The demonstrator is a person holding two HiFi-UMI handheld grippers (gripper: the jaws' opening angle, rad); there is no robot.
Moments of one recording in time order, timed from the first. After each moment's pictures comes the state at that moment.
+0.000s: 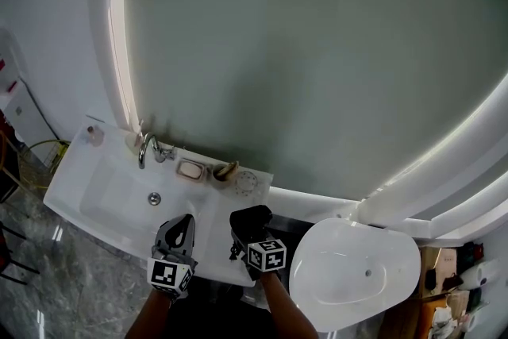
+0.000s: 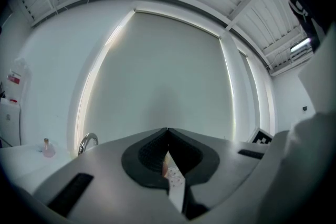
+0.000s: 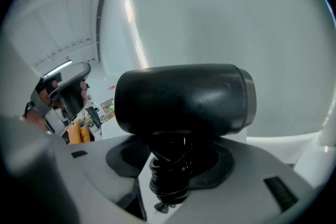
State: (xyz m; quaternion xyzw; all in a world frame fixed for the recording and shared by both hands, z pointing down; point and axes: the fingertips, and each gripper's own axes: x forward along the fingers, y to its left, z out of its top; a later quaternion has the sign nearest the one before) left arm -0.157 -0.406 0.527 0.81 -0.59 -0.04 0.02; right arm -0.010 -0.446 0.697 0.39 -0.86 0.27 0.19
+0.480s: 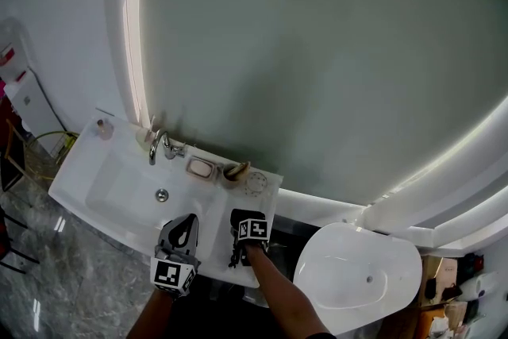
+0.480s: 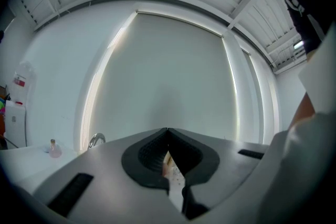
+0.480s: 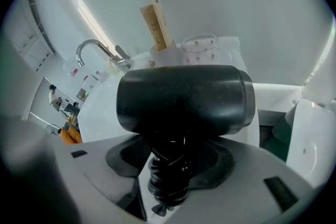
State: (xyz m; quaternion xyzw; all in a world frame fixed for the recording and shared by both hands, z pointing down) left arm -0.177 -0.400 0.533 0.80 -0.60 -0.03 0.02; right arm -0.019 -0.466 0.849 0.42 -0.70 0.46 0.36
